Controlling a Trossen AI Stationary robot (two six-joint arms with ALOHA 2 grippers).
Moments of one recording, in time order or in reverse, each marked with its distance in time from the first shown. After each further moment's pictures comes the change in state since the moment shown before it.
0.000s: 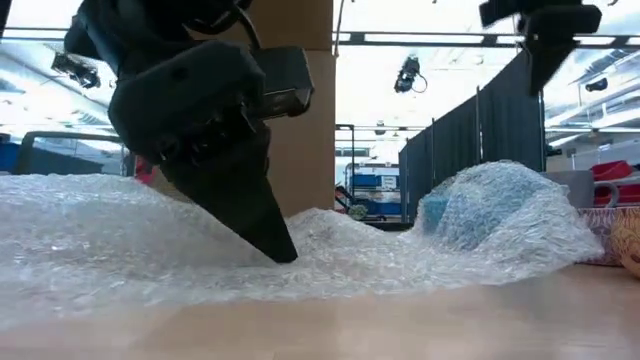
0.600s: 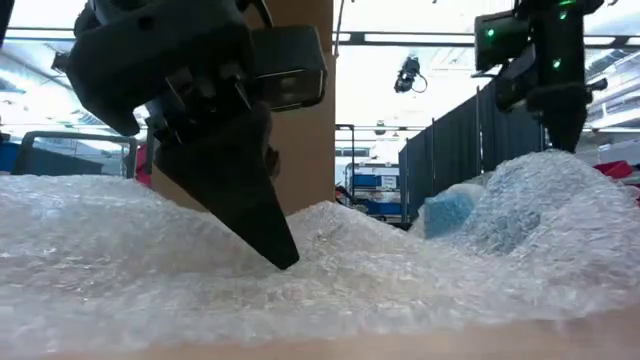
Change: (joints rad) left arm 0.003 0.006 0.054 -0.011 0.067 0.056; right arm -0.490 -0.112 -0.336 0.286 -0.203 -0.291
